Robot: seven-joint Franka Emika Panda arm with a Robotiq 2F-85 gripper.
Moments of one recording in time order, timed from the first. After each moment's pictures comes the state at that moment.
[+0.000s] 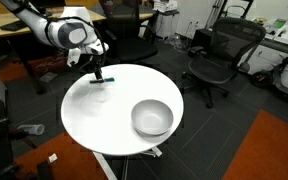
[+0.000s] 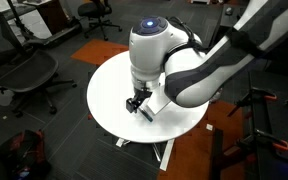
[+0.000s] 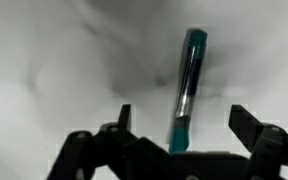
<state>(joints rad) 0.27 0.64 -0.06 -1.98 -0.16 2.73 0.78</state>
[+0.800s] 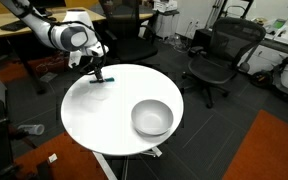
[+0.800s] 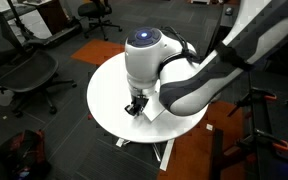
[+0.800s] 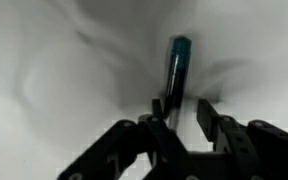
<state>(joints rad) 0.29 0.70 -0.06 -1.93 -0.14 2.73 0.78</state>
